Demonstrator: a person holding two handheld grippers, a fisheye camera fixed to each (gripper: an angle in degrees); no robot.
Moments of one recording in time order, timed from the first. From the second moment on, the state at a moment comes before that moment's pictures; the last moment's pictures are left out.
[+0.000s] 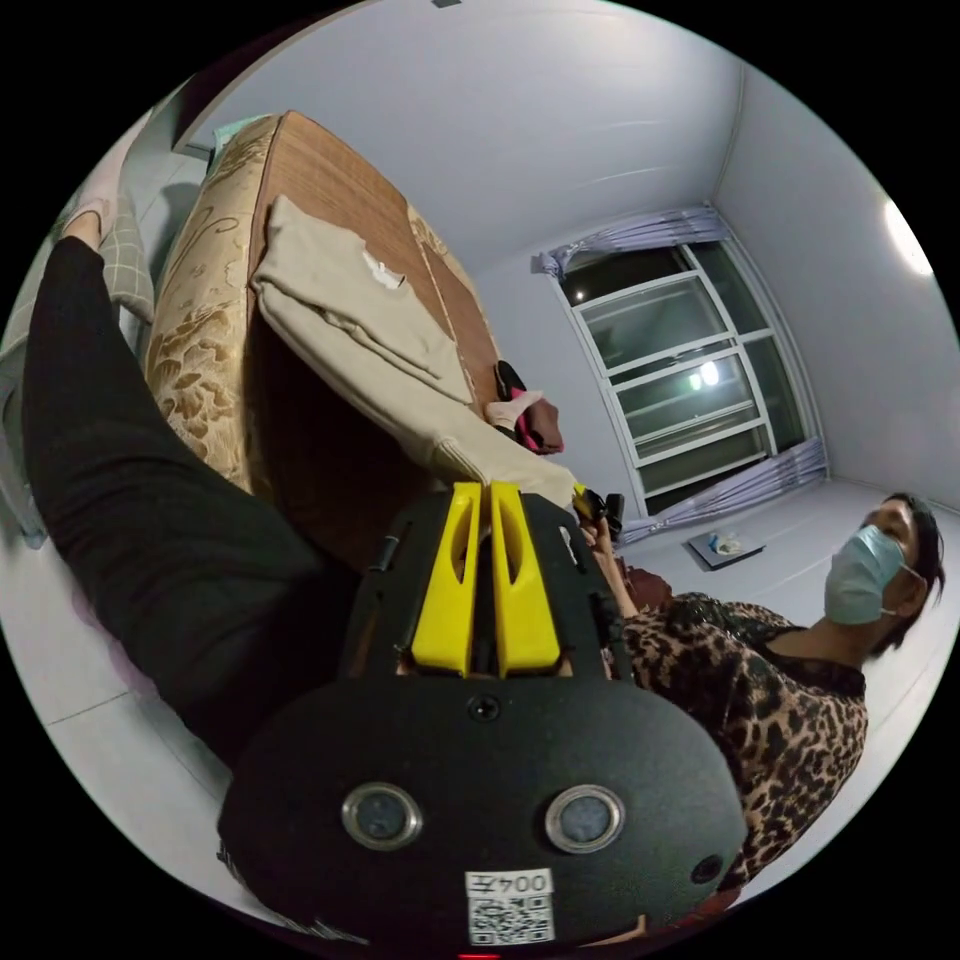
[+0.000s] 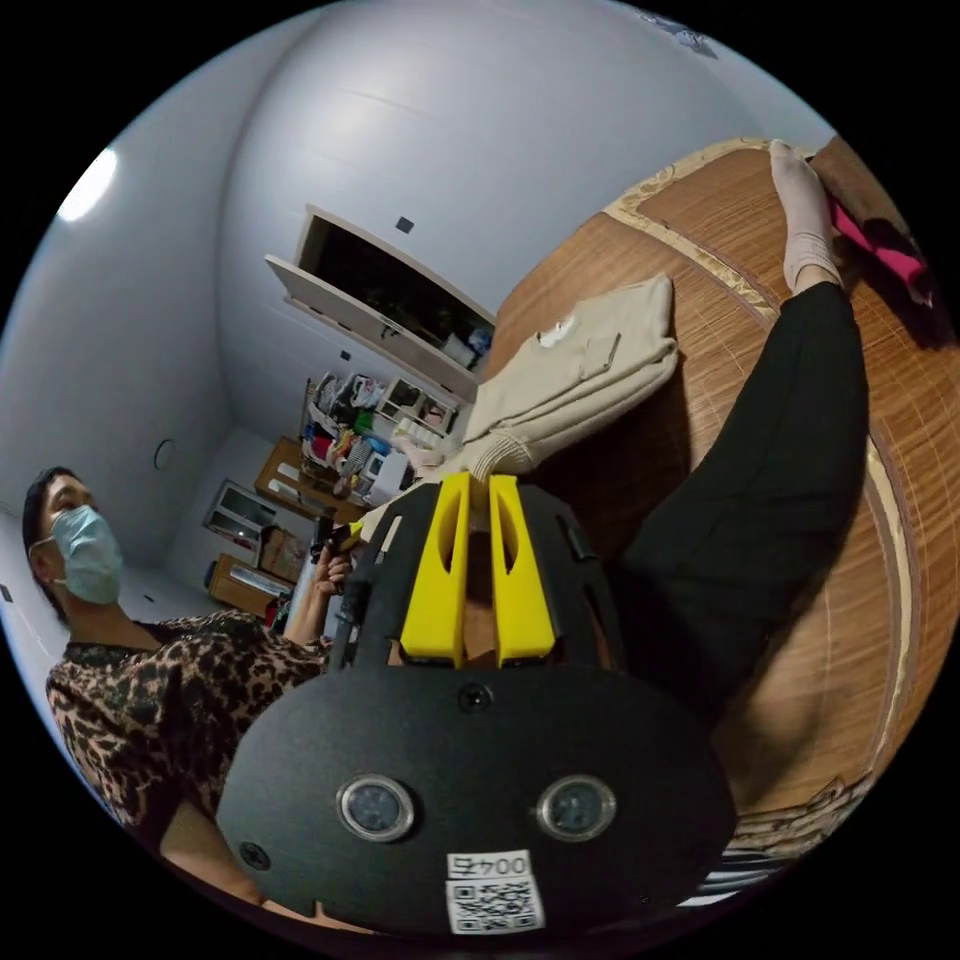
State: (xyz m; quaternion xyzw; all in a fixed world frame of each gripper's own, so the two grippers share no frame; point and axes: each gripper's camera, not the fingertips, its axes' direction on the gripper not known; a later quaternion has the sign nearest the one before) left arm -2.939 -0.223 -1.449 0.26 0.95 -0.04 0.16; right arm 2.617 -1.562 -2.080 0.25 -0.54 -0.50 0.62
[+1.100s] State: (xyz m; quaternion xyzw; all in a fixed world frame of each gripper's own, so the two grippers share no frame) left arm -3.072 -0.498 -1.532 0.23 0.93 -0.19 0.21; right arm 2.347 -1.787 -2.289 0.22 -0.57 -0.43 0.67
